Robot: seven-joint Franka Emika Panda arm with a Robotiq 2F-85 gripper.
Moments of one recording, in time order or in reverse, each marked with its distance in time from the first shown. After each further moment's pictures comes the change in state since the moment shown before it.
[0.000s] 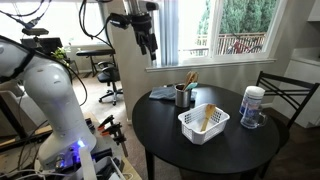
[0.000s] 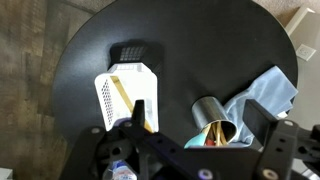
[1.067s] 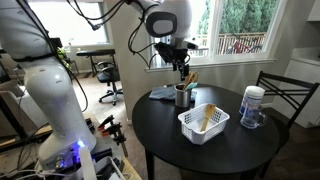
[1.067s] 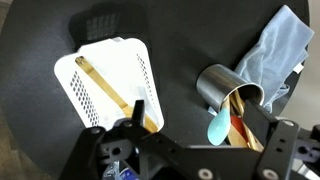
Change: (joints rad) arm 0.034 0.648 -0.111 0.242 0.385 0.335 -0.172
